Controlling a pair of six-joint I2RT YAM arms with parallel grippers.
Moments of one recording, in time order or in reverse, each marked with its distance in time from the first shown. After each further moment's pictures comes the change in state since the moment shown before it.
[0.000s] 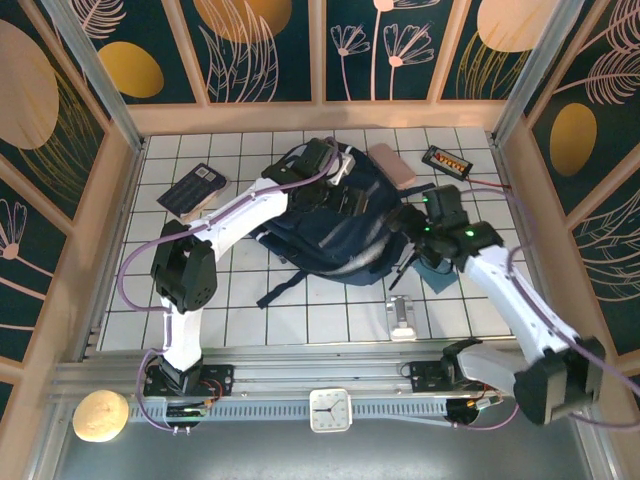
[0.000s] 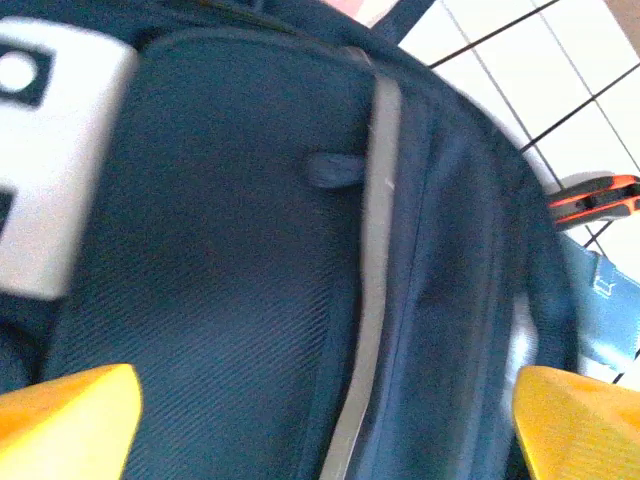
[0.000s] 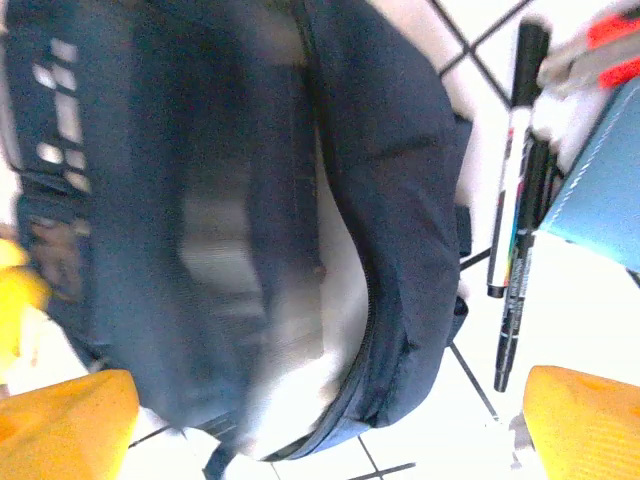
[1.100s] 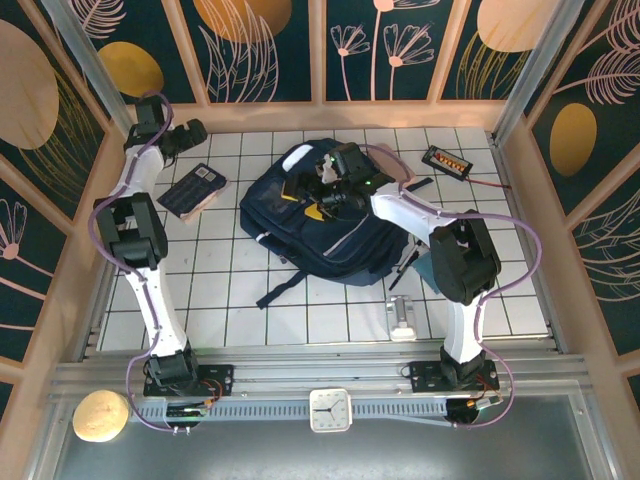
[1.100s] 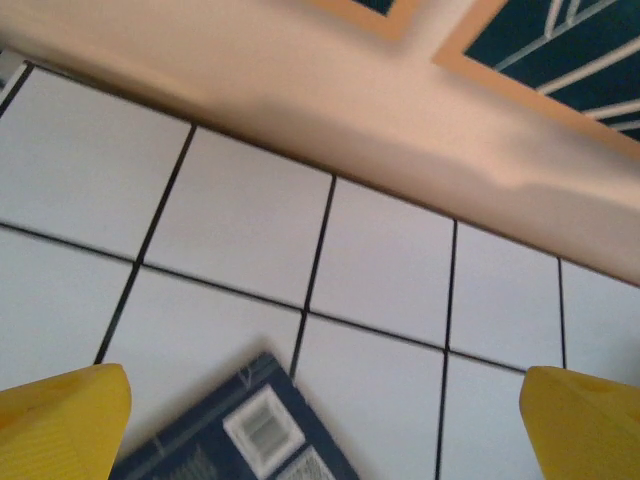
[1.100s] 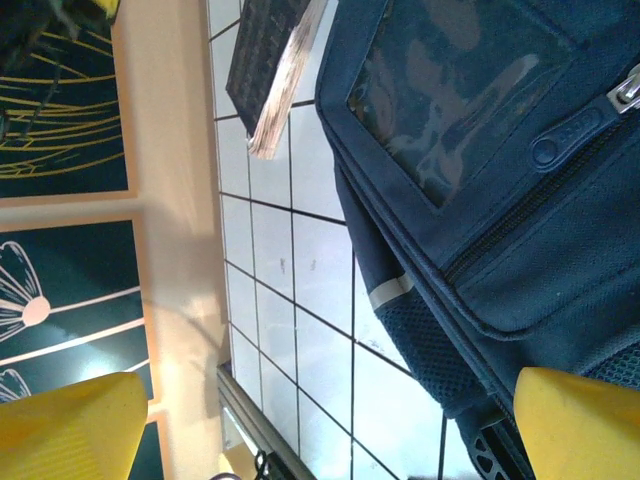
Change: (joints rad) left arm 0.842 0.320 0.302 0.197 -0.019 -0.010; right arm 0.247 0.852 0.489 0.542 -0.575 -0.075
